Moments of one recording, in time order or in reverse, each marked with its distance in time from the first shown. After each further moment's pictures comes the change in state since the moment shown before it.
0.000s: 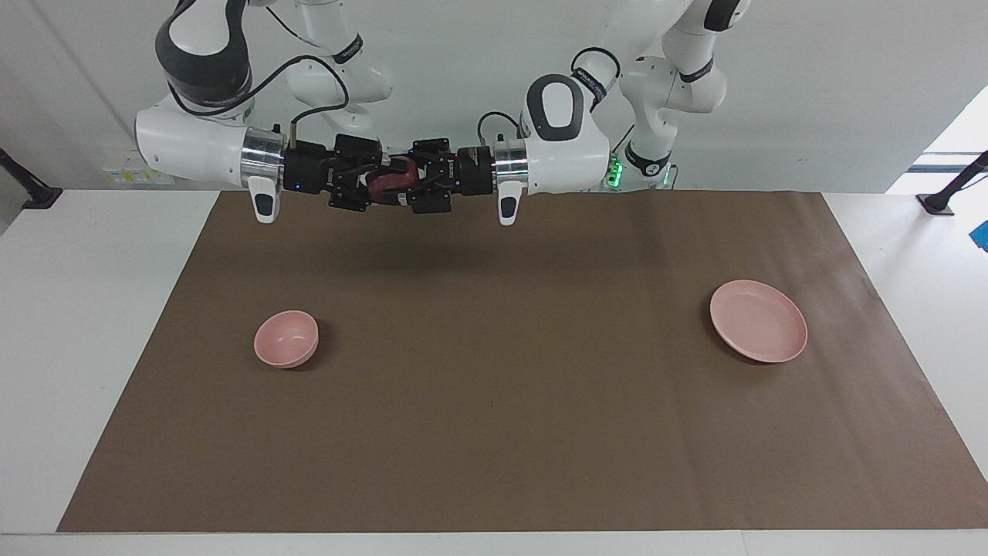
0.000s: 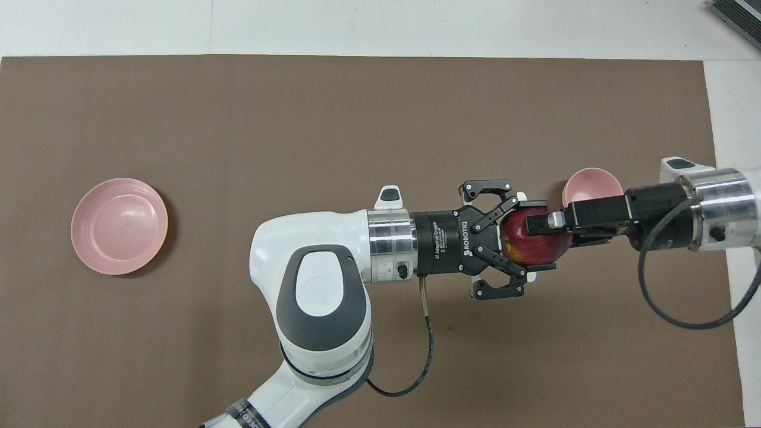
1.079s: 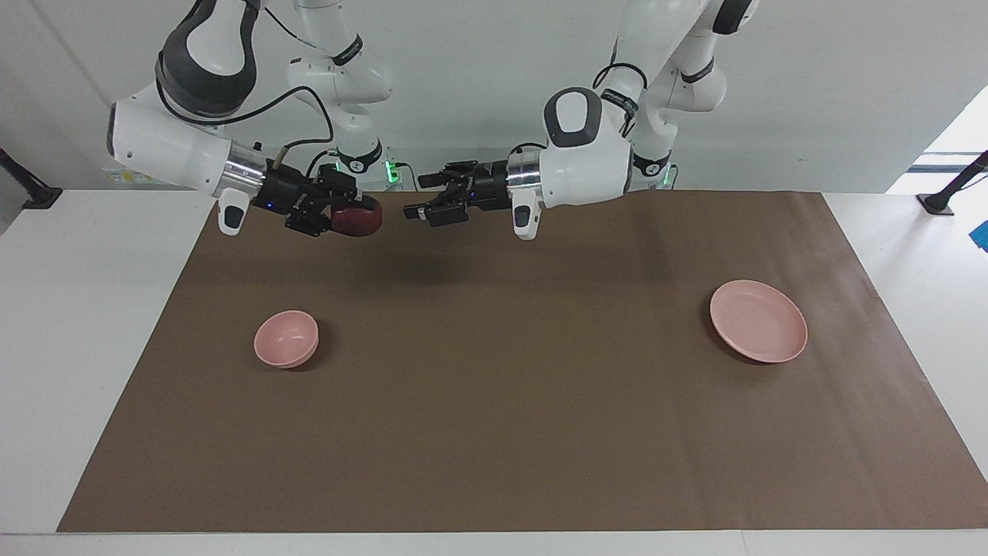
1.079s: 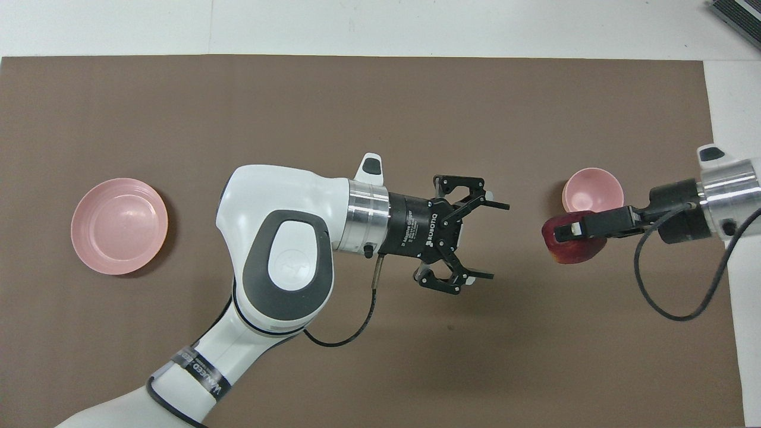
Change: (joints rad) left arm 0.111 0.016 0.016 0.001 0.505 -0.222 0.001; right arm -0.046 0.062 -0.006 0.090 -0.487 0.091 -0.126
